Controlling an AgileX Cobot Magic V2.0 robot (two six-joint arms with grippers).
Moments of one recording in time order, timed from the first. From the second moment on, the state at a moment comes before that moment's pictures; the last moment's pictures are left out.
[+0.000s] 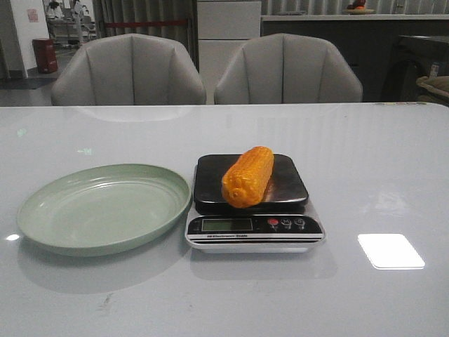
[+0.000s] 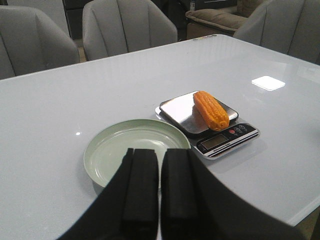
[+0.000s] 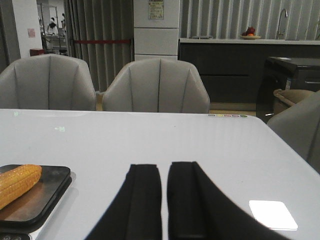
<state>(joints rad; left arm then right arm) -0.65 -0.01 -0.43 0.15 0.70 -0.14 0.03 -0.01 0.02 0.04 -0.05 0.01</state>
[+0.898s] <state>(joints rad) -0.65 -0.01 -0.41 0.15 0.68 -0.13 0.03 0.38 -0.34 0.13 0.26 0.04</state>
